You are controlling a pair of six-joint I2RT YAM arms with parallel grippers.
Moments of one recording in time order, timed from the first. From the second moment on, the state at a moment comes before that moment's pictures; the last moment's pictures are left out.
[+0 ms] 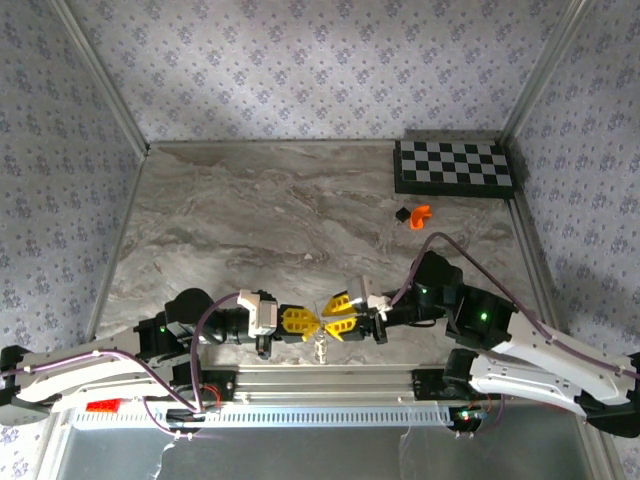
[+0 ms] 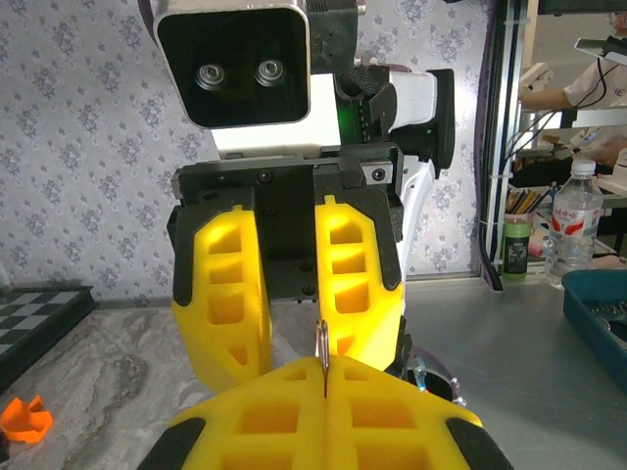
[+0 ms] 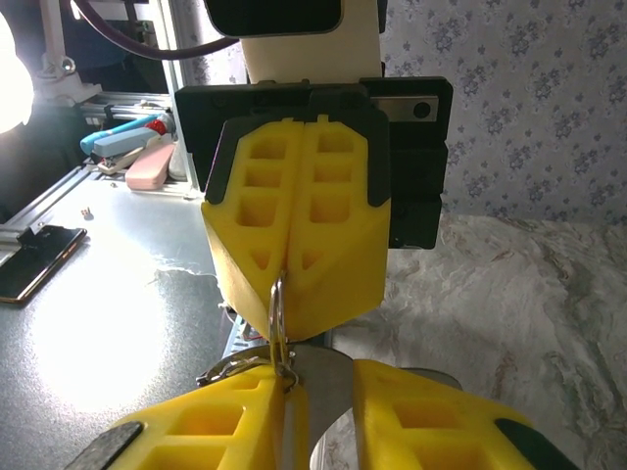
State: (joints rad) left arm -1.32 0.62 0.59 0.12 0.26 0.03; right arm 1.11 0.77 0.84 -0.27 -0.55 -0.16
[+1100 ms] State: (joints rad) left arm -1.32 0.56 0.58 0.12 0.21 0.03; right arm 1.12 0.74 0.79 -0.22 -0.54 -0.11
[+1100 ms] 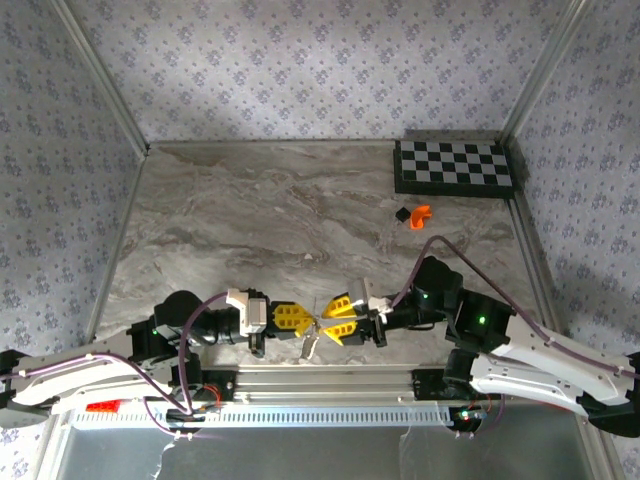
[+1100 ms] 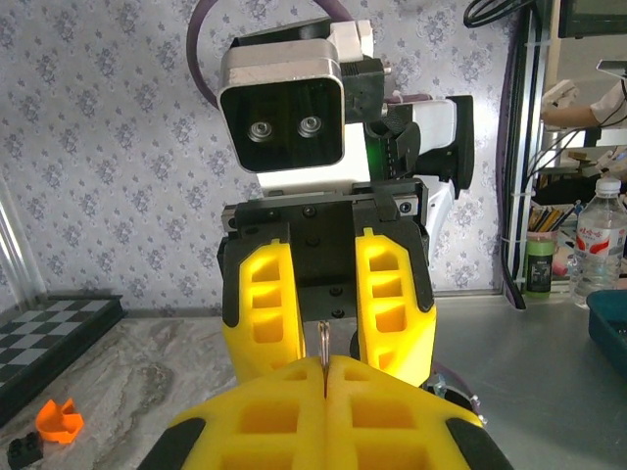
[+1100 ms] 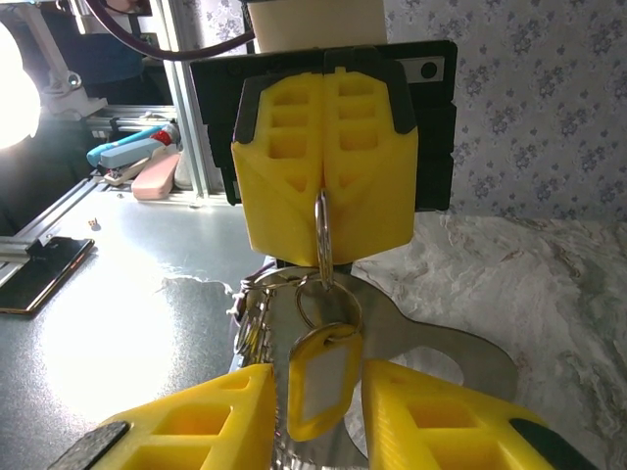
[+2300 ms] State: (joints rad) left arm -1.32 0.54 0.57 0.11 0.19 0.03; right arm 1.12 0.79 0.71 -0.07 -0.54 -0.06
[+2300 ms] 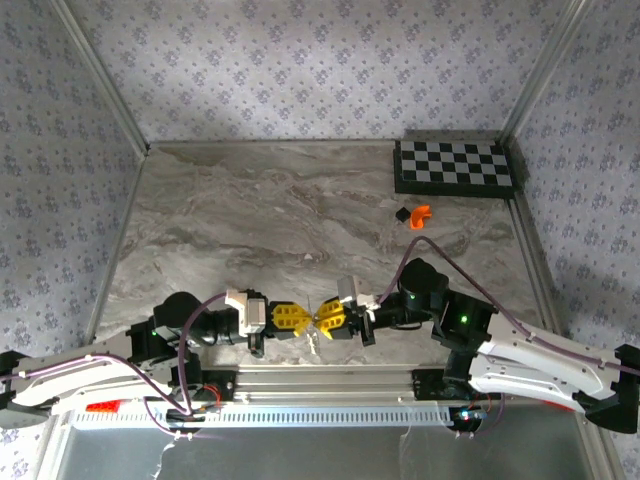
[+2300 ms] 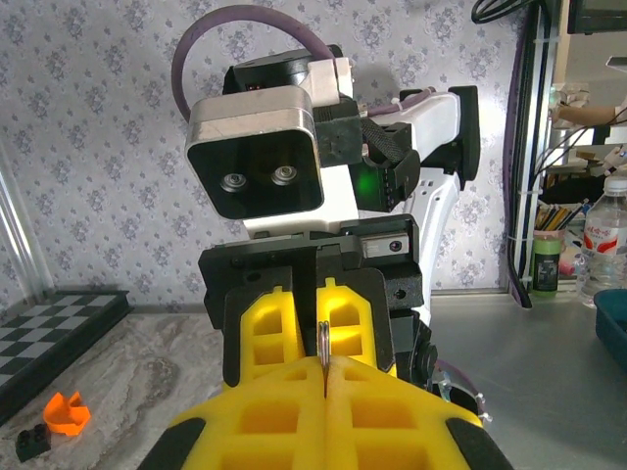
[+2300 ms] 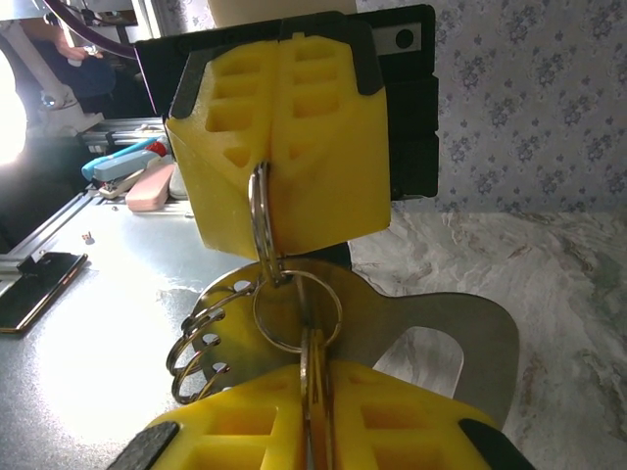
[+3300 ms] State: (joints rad) left arm -1.32 0.58 0.57 0.03 0.16 0.04; right arm 1.12 0.76 0.74 -0.19 -0.48 -0.11
